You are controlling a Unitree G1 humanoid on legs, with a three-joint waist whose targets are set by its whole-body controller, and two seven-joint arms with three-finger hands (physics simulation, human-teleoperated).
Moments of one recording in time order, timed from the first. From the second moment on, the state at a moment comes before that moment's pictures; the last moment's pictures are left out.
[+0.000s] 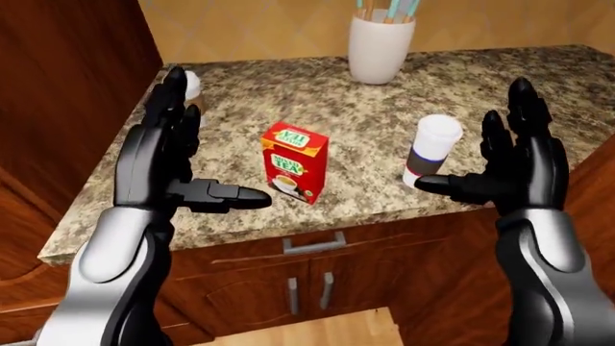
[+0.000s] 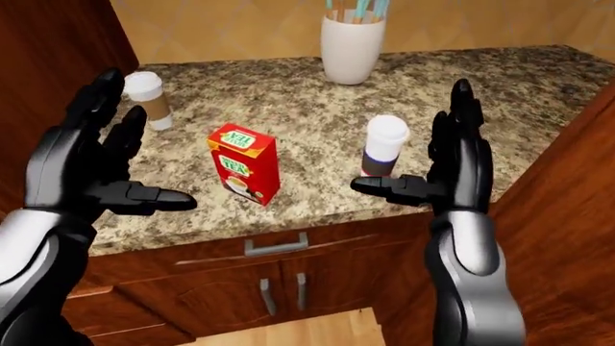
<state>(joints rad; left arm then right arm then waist) -0.45 0.23 0.22 -0.87 -0.17 1.12 -0.03 -0.28 -0.21 -0.28 -0.69 0.20 0.74 -0.14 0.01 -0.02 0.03</state>
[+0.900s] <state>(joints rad) -0.45 0.24 0.24 -0.88 -0.20 1.11 -0.01 -0.50 -0.14 -0.11 -0.09 -0.02 0.51 -0.11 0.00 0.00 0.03</state>
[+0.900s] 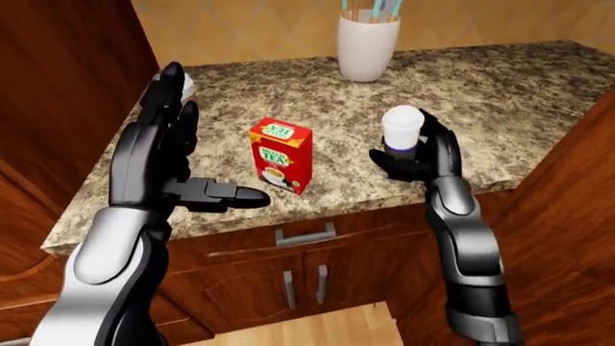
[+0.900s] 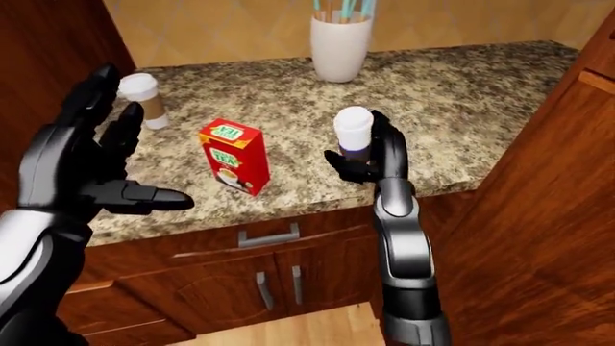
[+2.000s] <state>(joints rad) -0.73 0.25 0.09 0.08 0.15 0.56 -0.46 -0.46 -0.18 -0.19 -0.82 0.16 0.98 -0.13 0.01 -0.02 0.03</state>
